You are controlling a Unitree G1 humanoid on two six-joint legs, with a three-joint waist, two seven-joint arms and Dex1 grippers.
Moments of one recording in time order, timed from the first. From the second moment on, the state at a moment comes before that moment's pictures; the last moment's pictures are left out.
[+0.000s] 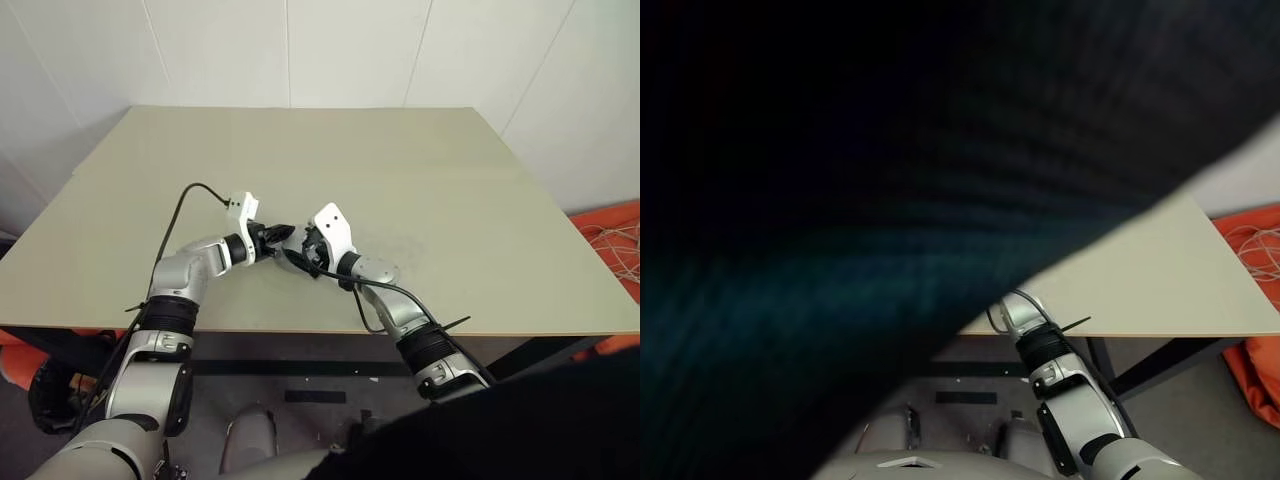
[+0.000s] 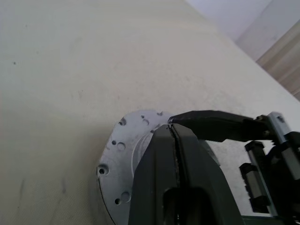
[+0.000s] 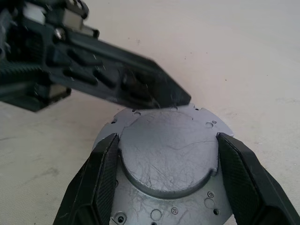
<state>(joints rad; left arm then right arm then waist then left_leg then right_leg) -0.62 0.25 0.05 0.46 -0.40 0.64 -0.72 -0.52 -0.05 0.26 0.44 0.01 0.14 0.51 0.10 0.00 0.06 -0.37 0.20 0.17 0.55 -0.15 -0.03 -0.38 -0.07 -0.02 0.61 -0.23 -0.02</state>
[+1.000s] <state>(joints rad) -0.67 0.30 0.03 0.44 -0.41 0.87 -0.74 -0.52 -0.05 0.26 0.44 0.01 0.15 0.50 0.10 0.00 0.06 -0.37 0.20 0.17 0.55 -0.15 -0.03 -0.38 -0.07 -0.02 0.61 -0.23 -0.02</state>
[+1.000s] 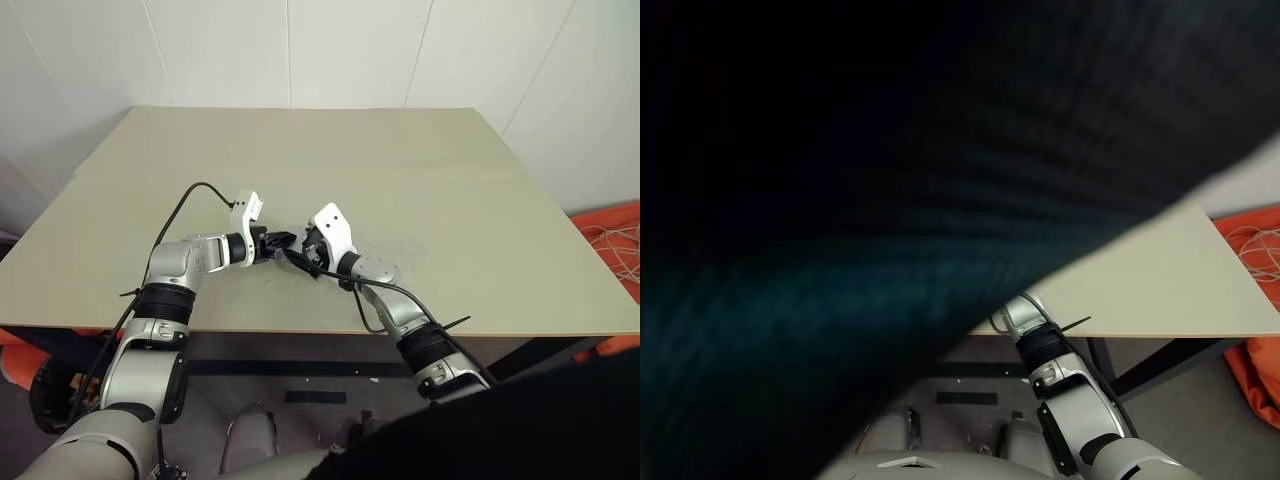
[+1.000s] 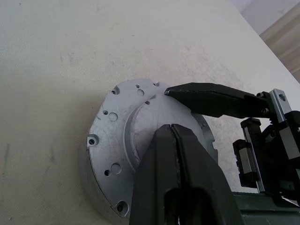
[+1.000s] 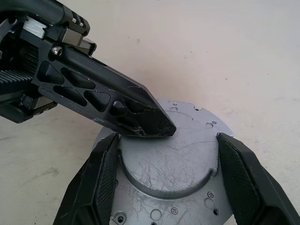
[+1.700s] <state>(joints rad) -0.68 0.31 0.01 0.44 -0.41 0.87 -0.74 -0.51 -0.06 0.24 0.41 0.02 0.18 0.54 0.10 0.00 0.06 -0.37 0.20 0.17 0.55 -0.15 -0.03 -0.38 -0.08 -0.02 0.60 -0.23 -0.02</state>
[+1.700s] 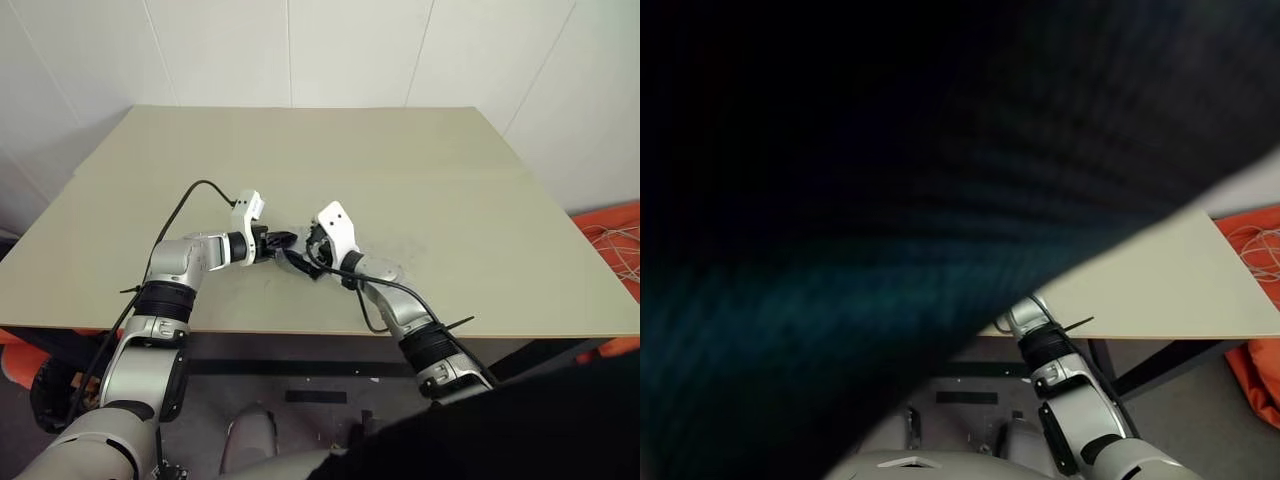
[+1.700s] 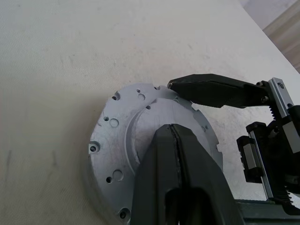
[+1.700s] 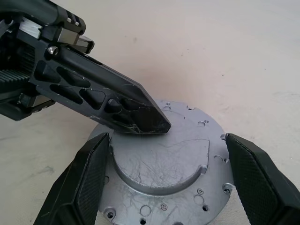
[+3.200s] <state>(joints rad) -0.67 0.33 0.01 0.42 -0.41 0.85 -0.76 -0.70 0.06 -0.57 0.27 0.59 1.49 0.15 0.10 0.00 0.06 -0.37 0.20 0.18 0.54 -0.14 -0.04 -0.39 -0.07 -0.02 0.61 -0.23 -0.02</state>
